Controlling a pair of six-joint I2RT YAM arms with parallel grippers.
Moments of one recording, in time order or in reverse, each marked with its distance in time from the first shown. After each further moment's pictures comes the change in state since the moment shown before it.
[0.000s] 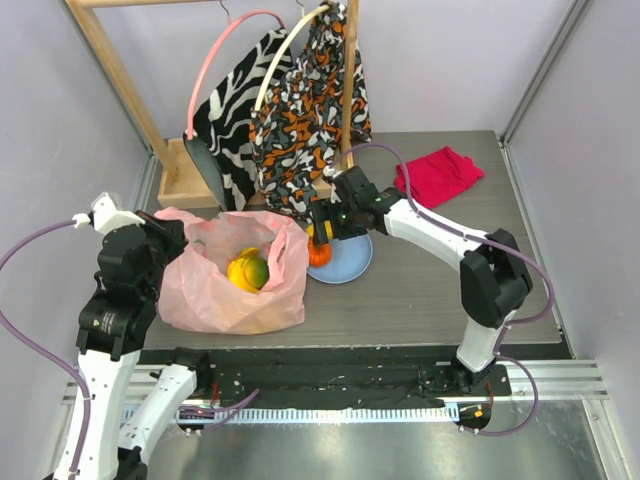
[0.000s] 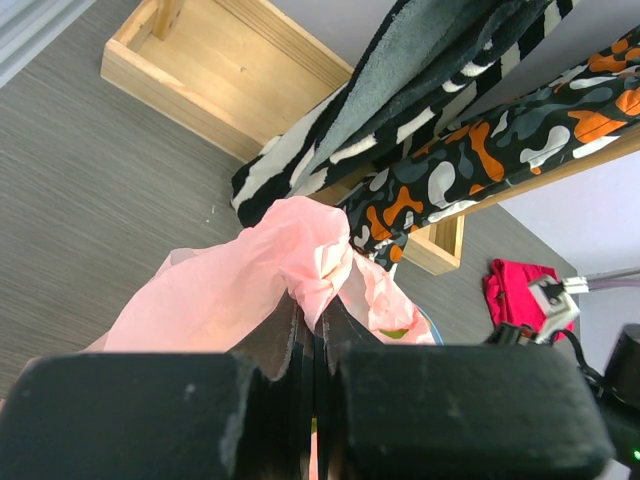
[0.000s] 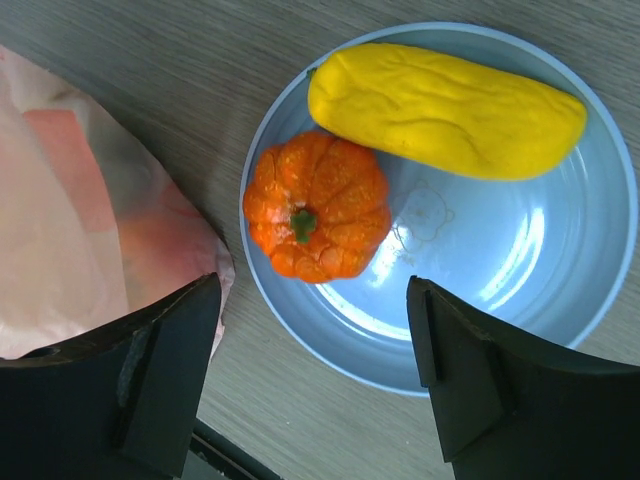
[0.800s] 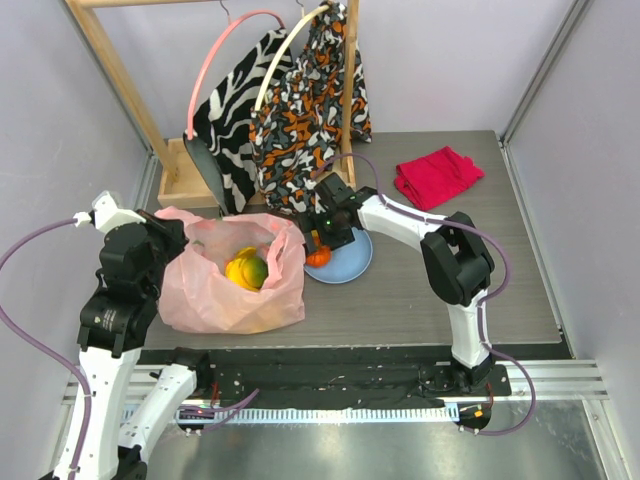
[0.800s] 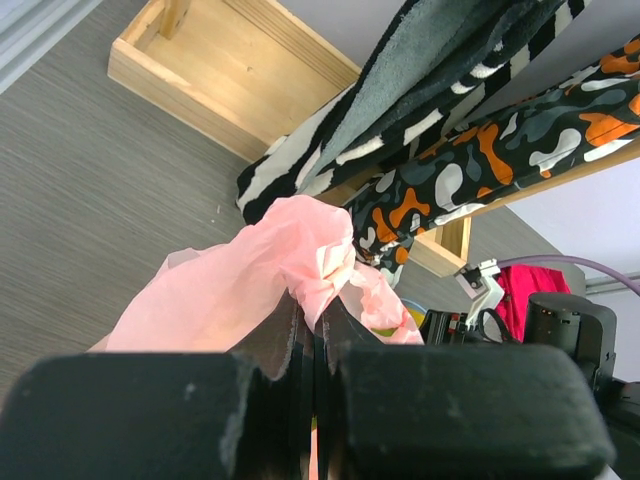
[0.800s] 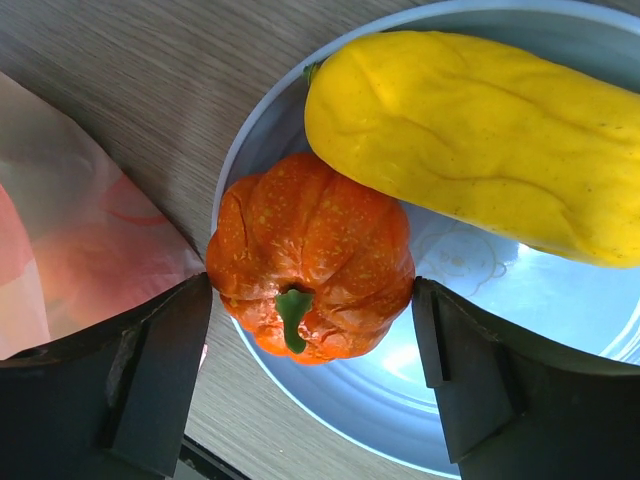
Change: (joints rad) left arm 0.000 0.012 0.000 0.000 -0.011 0.001; right arm 0.023 0.255 0.156 -0.076 -0.066 -0.029
